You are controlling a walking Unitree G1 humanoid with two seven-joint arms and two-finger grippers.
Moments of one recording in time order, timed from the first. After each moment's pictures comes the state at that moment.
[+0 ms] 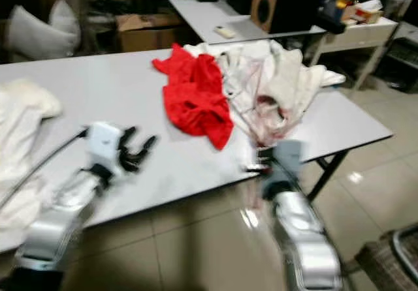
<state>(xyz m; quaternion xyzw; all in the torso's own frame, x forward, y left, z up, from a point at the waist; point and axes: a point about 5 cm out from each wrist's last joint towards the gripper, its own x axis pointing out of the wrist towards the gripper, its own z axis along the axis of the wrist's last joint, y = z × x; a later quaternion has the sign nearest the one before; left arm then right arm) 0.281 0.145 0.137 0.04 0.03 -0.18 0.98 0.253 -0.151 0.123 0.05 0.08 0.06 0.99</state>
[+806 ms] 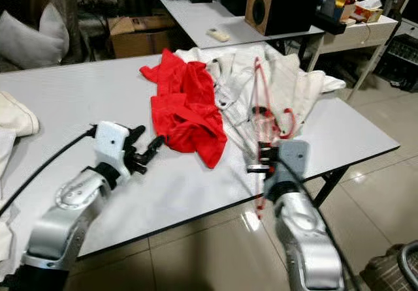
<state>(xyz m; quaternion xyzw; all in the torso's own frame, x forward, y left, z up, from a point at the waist) 0.281 0.133 0.138 0.04 0.03 -0.21 0.98 0.253 -0.160 0.122 0.04 0.08 0.04 1.00</state>
